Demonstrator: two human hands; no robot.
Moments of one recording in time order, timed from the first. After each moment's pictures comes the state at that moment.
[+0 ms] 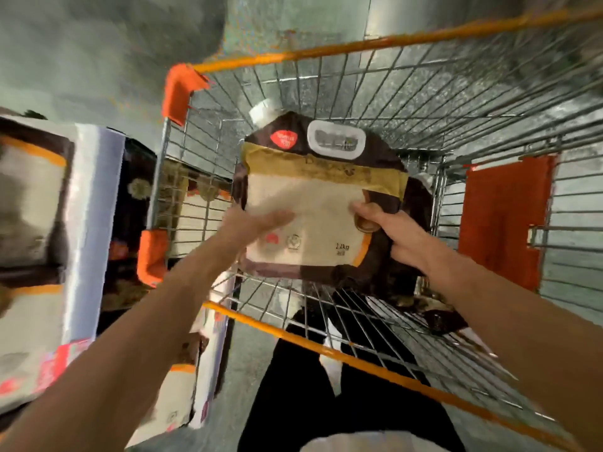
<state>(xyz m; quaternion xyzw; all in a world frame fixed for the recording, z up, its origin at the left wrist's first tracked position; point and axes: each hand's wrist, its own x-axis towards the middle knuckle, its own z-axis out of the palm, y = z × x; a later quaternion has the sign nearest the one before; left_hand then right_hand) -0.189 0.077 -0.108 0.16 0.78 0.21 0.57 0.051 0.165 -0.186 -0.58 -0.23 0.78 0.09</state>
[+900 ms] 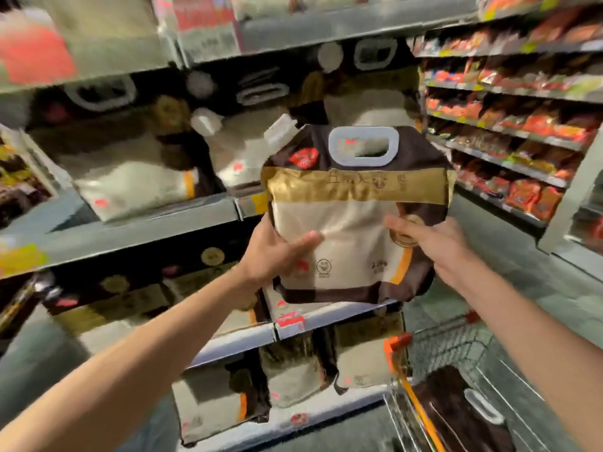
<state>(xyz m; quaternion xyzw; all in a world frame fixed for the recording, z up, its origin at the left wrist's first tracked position) -0.235 -0.246 0.230 0.19 0.78 0.59 -0.02 -0.203 0.015 0.219 -0.11 -0.68 0.70 0.16</state>
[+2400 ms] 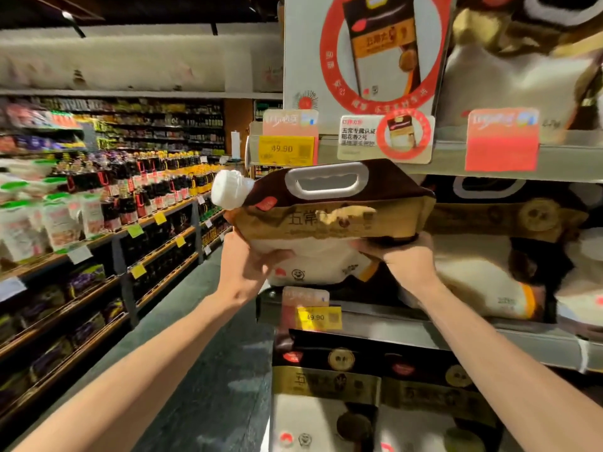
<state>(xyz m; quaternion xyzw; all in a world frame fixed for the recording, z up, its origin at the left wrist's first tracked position) -0.287 -0.799 0.295 0.17 0.72 0.50 -0.46 -0.350 -0.555 0.332 0.18 -0.69 0.68 0.16</state>
